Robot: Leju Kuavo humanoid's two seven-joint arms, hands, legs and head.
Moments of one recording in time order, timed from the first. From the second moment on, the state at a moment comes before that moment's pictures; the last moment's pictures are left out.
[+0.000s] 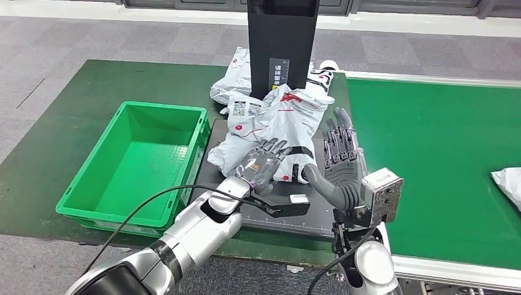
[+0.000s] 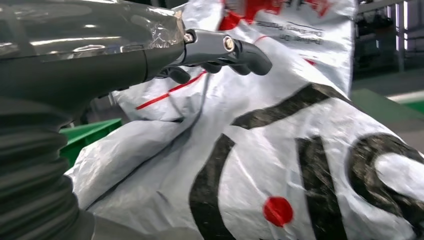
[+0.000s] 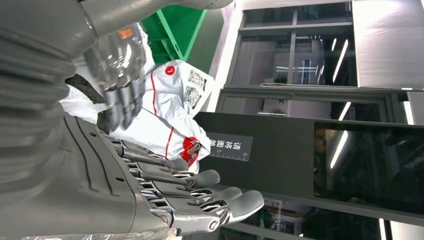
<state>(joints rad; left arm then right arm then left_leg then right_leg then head) -0.69 -0.29 -0.69 -0.61 -1.24 0.28 0.01 -0.14 0.09 0.33 -1.66 -0.02 -0.08 -0.26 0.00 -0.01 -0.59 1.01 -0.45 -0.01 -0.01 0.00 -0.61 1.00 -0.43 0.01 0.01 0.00</state>
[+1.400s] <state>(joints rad) -0.80 -0.34 -0.75 -0.38 -1.26 0.12 0.09 -0.13 0.11 0.32 -1.66 0.00 -0.05 -0.25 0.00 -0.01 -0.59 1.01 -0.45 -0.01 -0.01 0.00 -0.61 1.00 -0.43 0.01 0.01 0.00</state>
